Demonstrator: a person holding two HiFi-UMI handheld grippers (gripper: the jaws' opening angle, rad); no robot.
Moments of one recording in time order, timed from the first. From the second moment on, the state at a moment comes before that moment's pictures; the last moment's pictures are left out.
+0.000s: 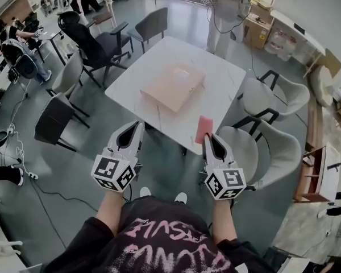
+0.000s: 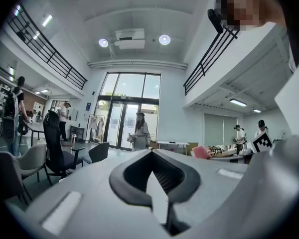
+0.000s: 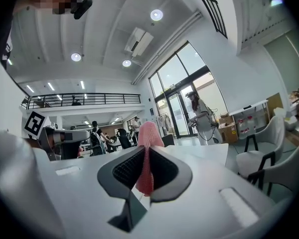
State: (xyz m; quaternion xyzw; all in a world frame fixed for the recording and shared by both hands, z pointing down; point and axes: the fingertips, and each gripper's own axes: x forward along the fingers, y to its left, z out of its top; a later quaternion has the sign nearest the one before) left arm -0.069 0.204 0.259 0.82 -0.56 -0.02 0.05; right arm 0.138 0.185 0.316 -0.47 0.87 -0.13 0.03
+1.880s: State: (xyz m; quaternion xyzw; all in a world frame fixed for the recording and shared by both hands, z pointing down) left arm -0.044 0.174 0.276 0.82 -0.57 -0.01 0.05; right arm 0.160 0.155 0.331 -0.46 0.88 -0.13 0.02
